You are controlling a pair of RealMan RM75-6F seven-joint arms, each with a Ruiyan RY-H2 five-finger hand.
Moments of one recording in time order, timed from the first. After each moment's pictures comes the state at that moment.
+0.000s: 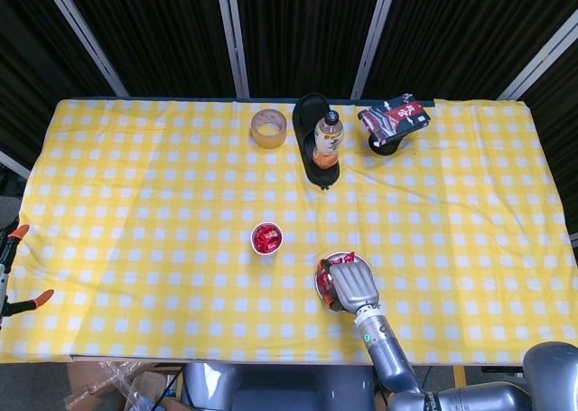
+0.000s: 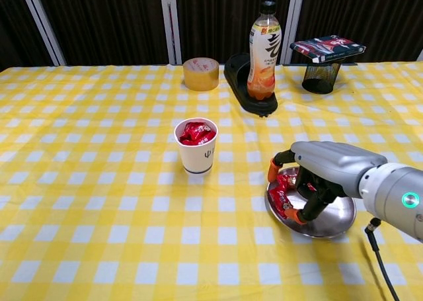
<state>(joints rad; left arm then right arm) -0.07 -1.07 -0.07 -1.67 1.37 1.43 -0.05 0.68 -1.67 0.08 -1.84 -0.75 1.27 -0.70</state>
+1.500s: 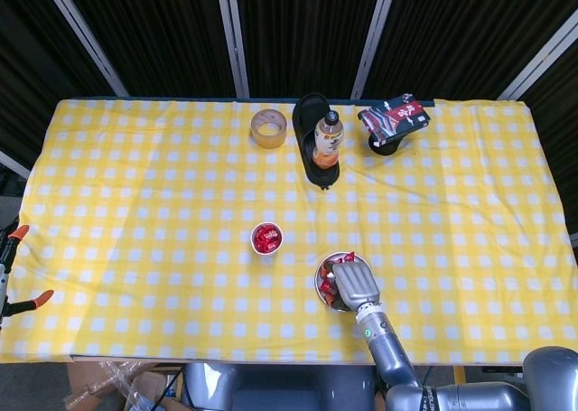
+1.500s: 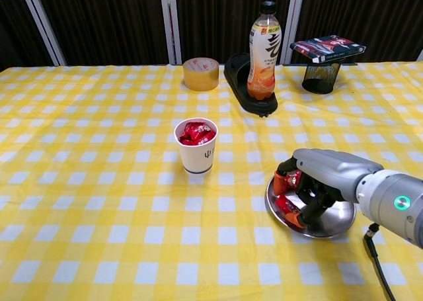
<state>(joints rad) -0.07 -1.07 -0.07 -1.68 1.37 1.42 -0.04 0.65 -1.70 0.10 -1.76 -0.73 1.19 -0.65</state>
